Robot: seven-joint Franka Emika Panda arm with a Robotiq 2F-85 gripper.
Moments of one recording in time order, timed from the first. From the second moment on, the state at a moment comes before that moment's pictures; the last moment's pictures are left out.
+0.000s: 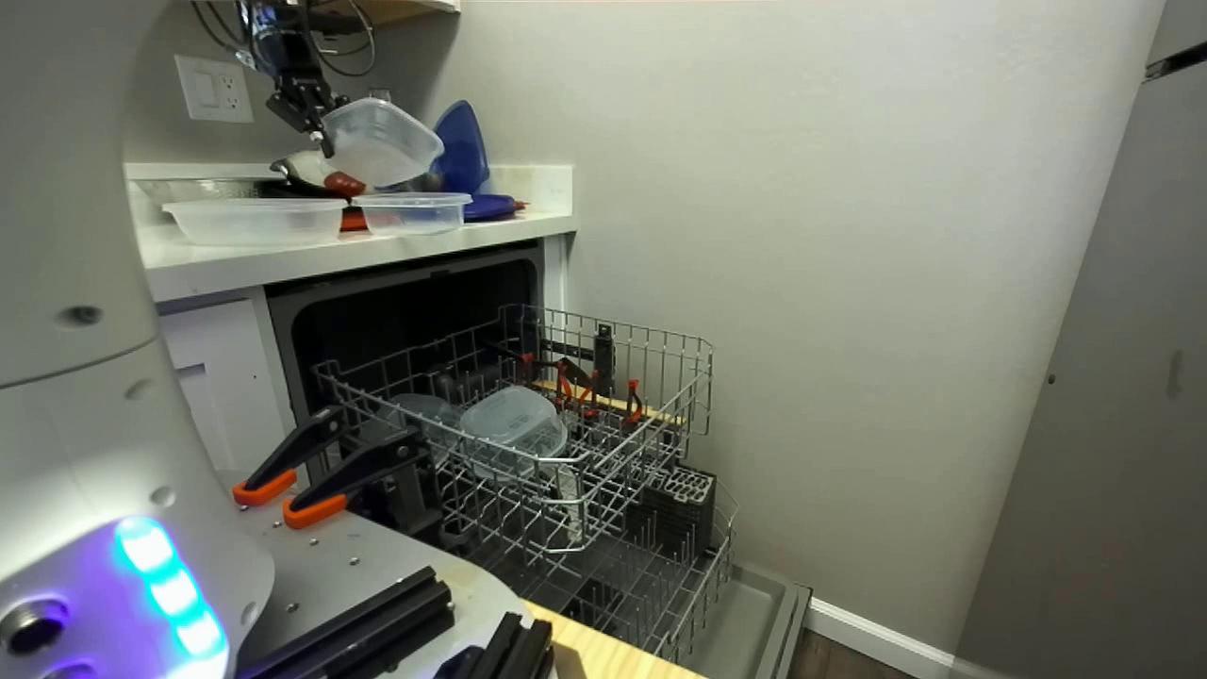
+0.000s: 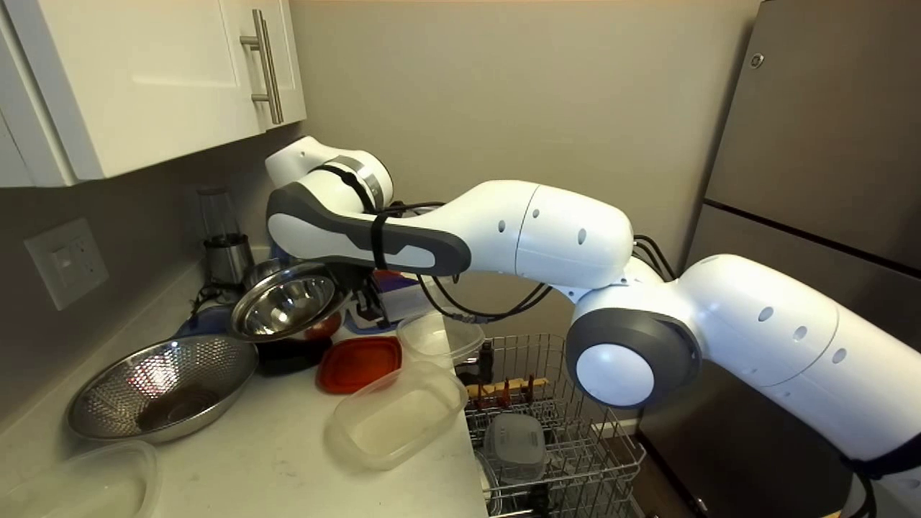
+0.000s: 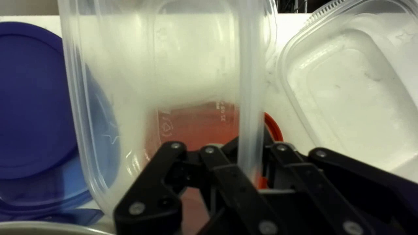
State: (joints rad) arm 0.87 1.10 -0.01 -0.37 -0.28 1.27 -0.65
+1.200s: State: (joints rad) arm 0.93 1.08 0.04 -0.37 -0.27 1.22 -0.92
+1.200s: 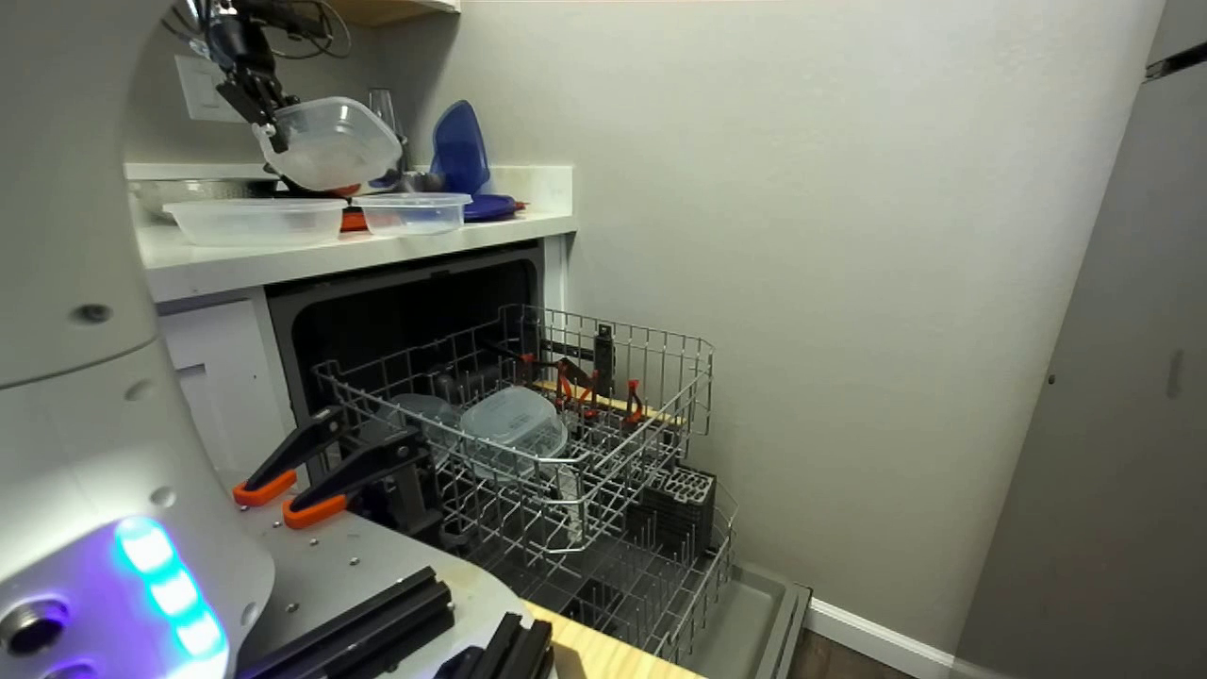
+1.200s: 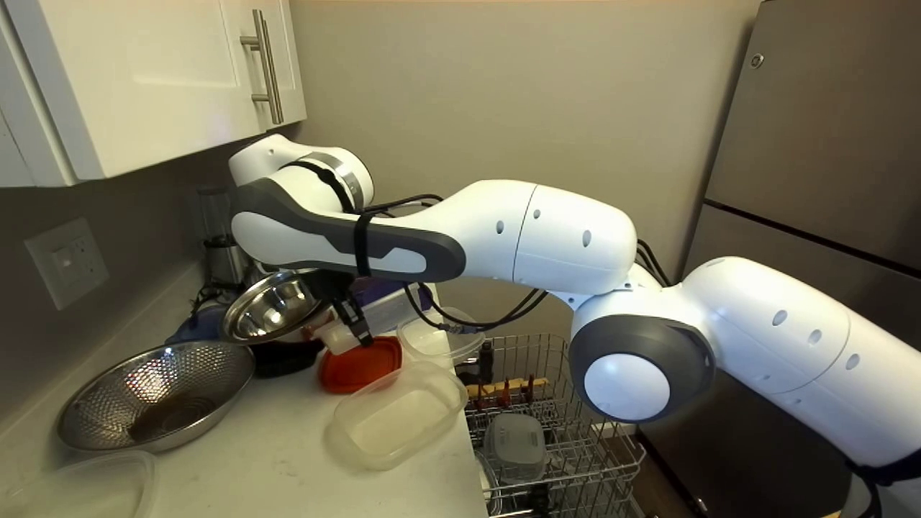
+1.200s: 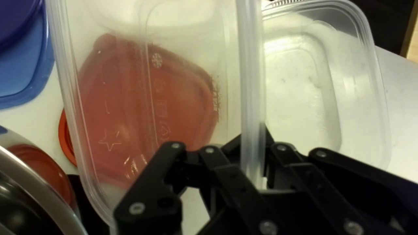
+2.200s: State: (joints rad) arm 0.92 1.10 0.05 -0.37 -0.21 1.26 -0.96
